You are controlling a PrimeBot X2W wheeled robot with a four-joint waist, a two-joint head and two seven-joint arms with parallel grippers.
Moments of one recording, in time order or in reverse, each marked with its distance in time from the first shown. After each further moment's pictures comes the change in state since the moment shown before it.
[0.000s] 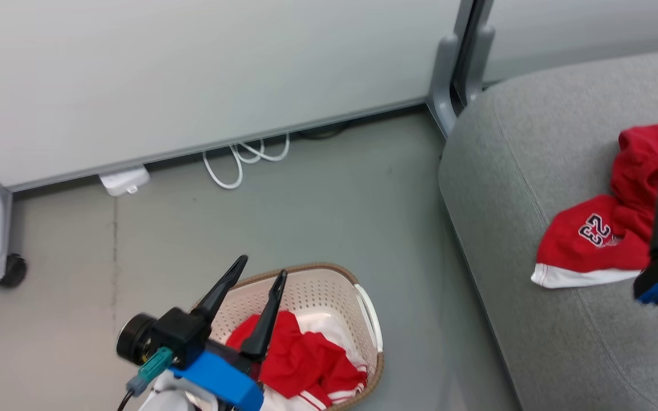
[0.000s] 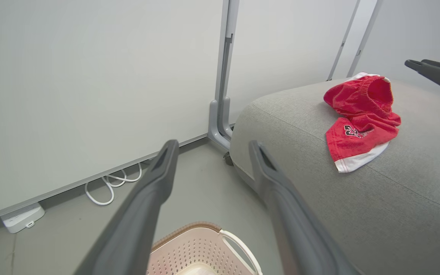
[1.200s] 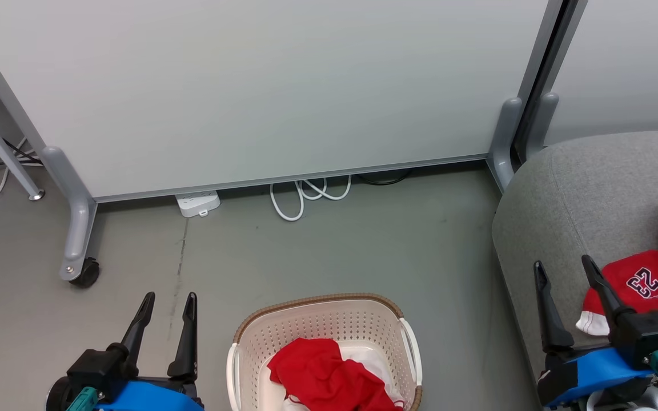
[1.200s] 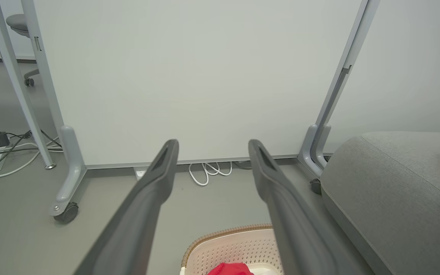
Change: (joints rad) left arm 0.177 -0.102 0.380 0.015 0.089 -0.026 0.000; right arm 0.488 0.214 0.244 -0.685 -0.002 0.000 0.216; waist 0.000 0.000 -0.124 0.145
